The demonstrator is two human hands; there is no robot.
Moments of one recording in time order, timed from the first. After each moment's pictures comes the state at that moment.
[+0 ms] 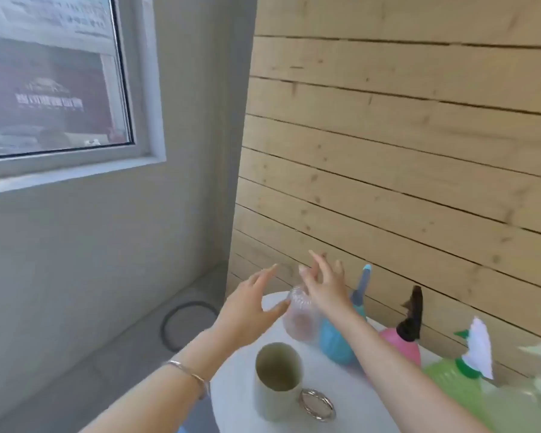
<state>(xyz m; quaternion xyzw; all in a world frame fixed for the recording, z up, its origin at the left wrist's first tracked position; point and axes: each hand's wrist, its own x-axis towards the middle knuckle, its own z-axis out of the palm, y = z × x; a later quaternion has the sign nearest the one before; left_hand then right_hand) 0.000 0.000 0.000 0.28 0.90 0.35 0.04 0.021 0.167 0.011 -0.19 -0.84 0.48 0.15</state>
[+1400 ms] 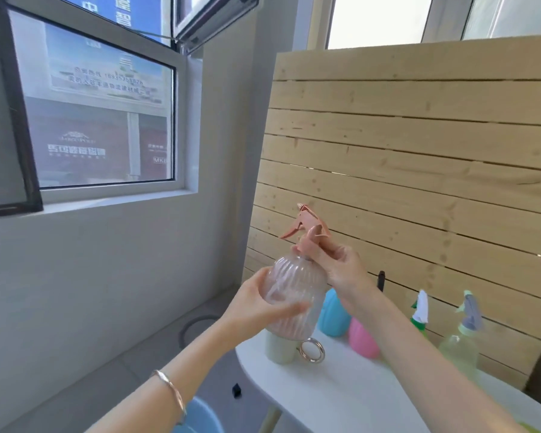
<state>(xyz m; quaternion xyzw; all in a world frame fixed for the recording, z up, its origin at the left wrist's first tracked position) 0.173 -0.084 0.051 0.30 0.71 0.64 0.08 0.212 0.074 0.112 0.04 -0.67 0.72 0.18</state>
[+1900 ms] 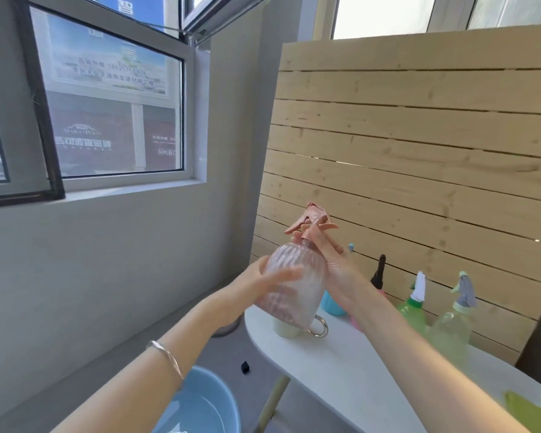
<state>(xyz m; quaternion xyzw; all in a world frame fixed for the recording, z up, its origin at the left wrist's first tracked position) 0.183 -0.102 0.054 0.29 0.66 0.65 0.22 0.235 0.048 0.095 0.04 -0.55 0.82 0.14</state>
